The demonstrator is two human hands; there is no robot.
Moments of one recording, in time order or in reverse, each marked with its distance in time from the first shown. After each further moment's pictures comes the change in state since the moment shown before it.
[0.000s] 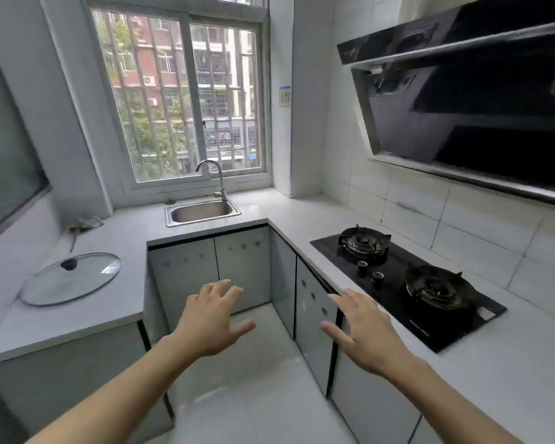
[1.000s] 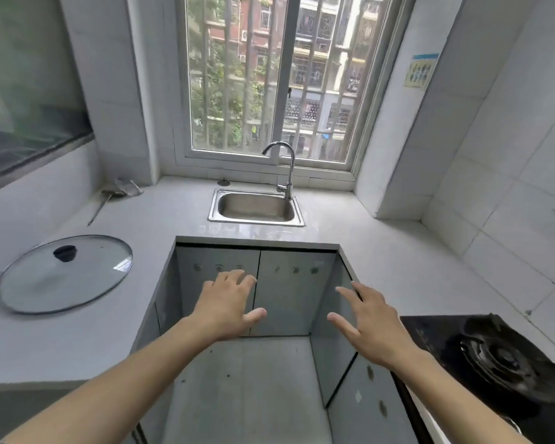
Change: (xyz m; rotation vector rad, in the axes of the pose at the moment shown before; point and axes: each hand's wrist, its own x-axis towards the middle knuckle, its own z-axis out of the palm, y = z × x) left_hand 0.391 -0.245 0.102 -0.052 -0.021 -0.296; right_hand 0.532 -0.041 0.102 -0.108 -0.171 -0.247
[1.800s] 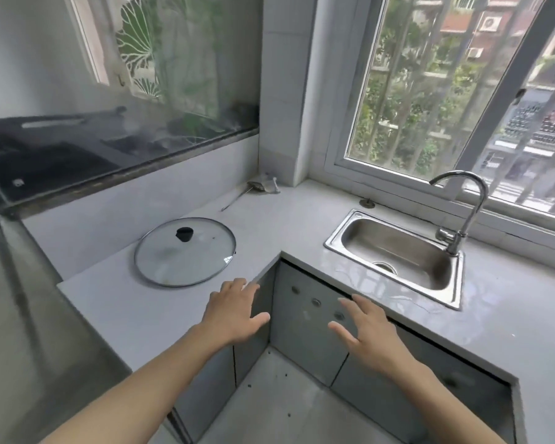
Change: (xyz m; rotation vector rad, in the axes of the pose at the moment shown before) left_hand 0.137 -0.117 0.032 -0.101 0.025 -0.771; right_hand 0.361 -0.063 0.077 0.127 -0.308 -0.607
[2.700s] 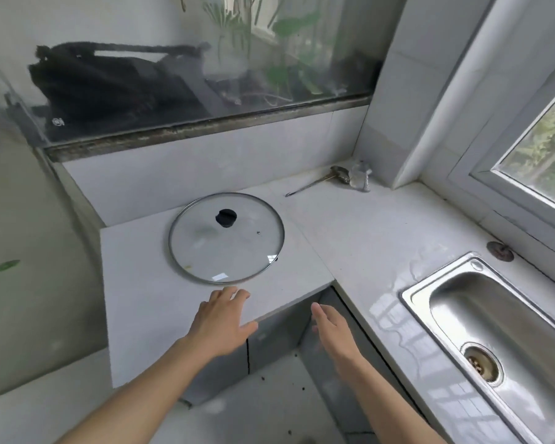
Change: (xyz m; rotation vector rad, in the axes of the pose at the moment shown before) left_hand 0.138 -0.066 0.055 -0.124 -0.020 -0.493; right_hand 0.300 -0.026 0.096 0.786 -0.461 0.131
